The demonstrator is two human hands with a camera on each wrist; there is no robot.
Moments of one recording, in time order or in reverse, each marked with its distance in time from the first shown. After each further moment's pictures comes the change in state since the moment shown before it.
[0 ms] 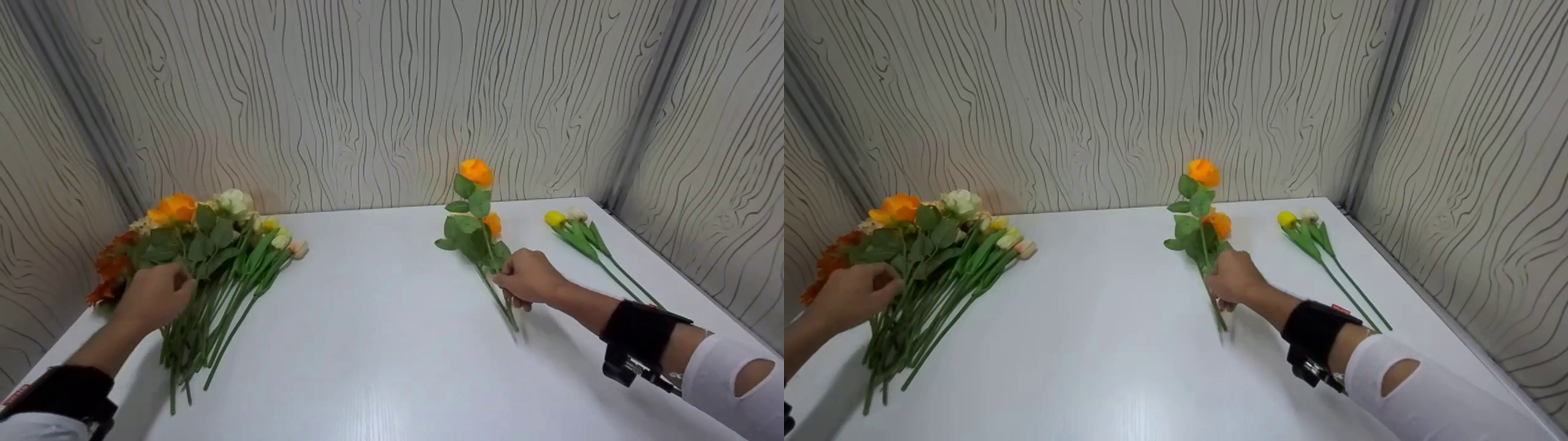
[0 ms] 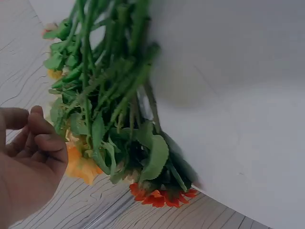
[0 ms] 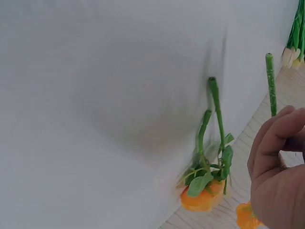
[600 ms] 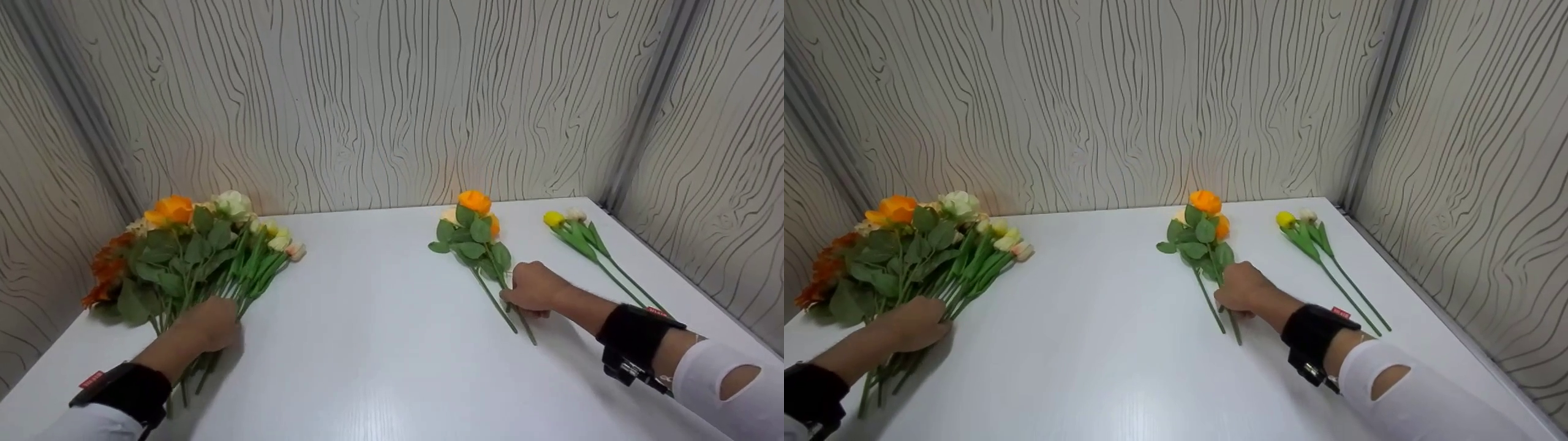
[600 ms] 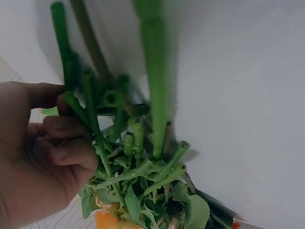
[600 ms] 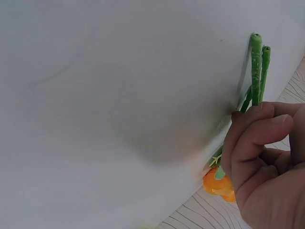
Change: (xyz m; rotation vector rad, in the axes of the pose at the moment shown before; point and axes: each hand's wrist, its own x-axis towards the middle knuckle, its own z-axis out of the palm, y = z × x) left_hand 0.001 0.036 0.052 0.237 -0.420 0.036; right_hand 0.009 0.027 0.003 -0.283 -0.088 0.019
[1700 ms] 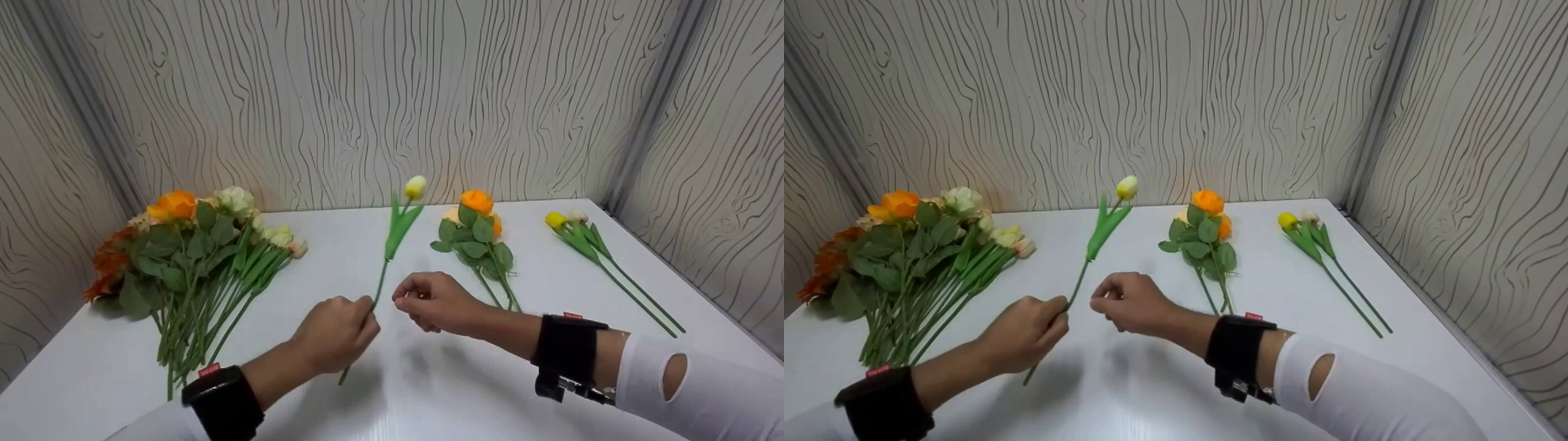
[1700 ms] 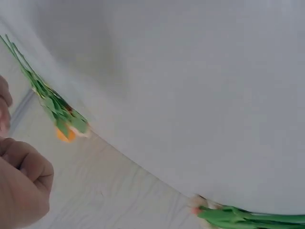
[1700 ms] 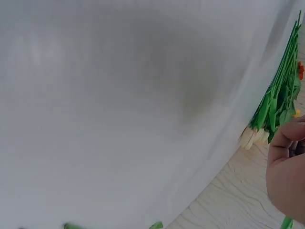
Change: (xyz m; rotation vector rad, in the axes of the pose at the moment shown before) left_hand -0.005 0.175 0.016 -0.232 0.398 0.494; right_hand -0.017 -0.142 0.036 0.707 -0.076 -0.445
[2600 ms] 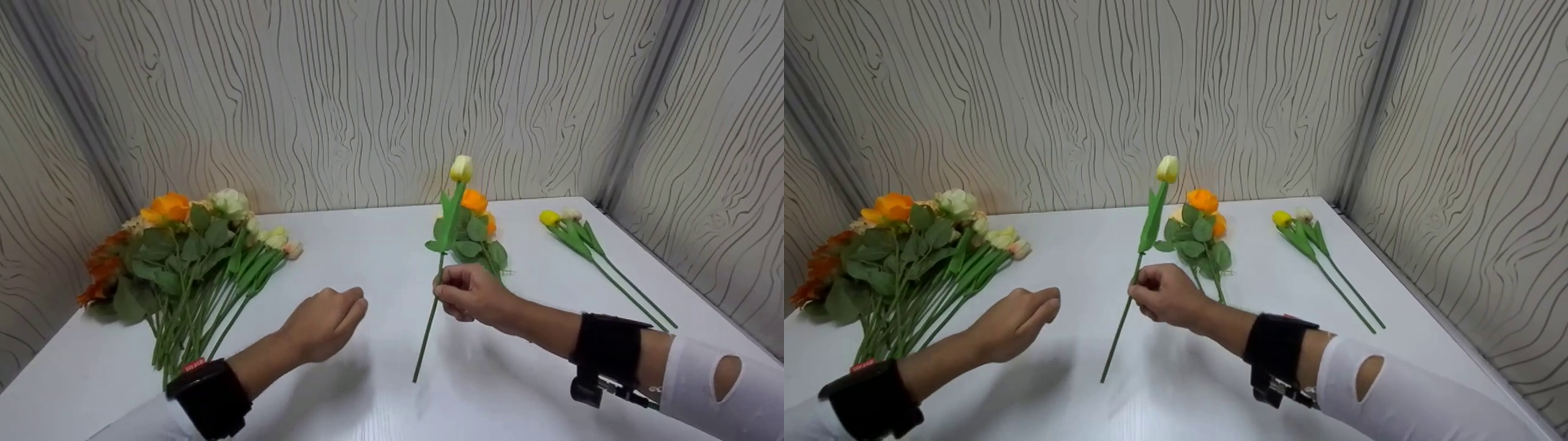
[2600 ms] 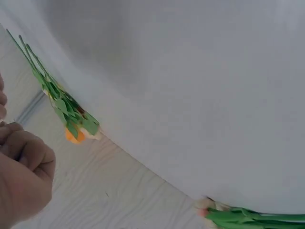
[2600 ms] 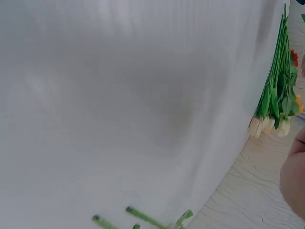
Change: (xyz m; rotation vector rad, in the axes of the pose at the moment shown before) left_hand 0.006 -0.008 -0.013 -0.112 -0.084 -0.066; right_hand -0.032 0.010 -0.043 0.211 0.021 -0.006
